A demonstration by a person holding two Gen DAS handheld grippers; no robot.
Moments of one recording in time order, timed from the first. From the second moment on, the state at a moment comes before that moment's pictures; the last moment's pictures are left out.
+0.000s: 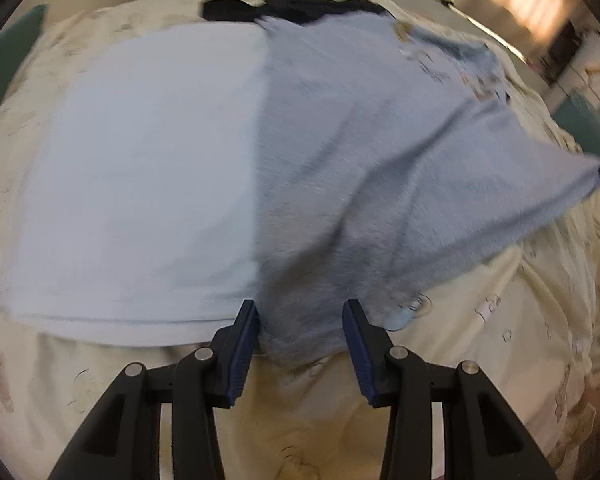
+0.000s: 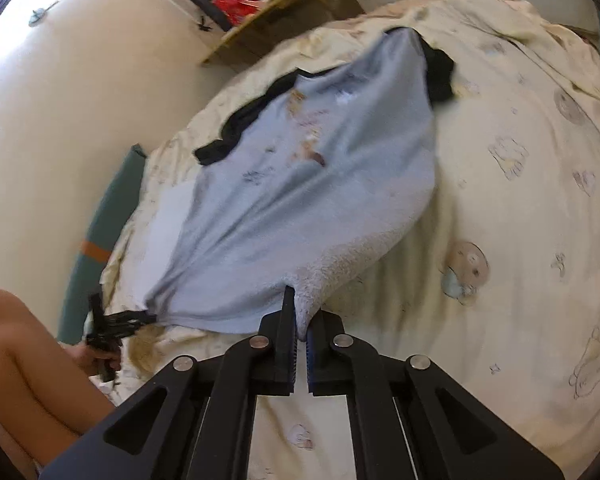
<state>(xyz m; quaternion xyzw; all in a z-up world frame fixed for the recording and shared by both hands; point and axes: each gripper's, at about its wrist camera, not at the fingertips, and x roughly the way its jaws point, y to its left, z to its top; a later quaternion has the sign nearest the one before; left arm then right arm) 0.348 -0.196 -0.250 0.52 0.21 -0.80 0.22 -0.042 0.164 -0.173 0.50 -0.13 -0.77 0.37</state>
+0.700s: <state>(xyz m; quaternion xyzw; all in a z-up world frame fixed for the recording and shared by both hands) 0.299 -0.292 -0.055 0.34 0.32 -0.86 0.20 -0.093 0.181 -0.052 0.50 -0.02 -0.80 0.34</state>
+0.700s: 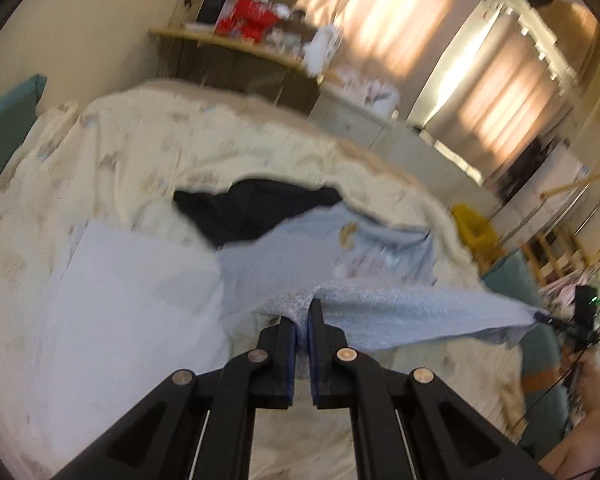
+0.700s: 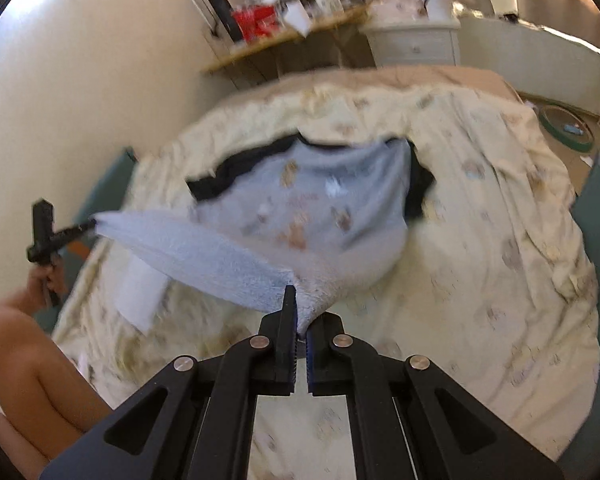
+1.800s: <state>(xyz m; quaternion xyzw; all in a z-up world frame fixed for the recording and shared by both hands) 0.284 -0.262 -0.088 0.40 0.29 -0.84 0.22 -0.037 0.207 -0.256 0.55 0.18 -0.77 0.26</state>
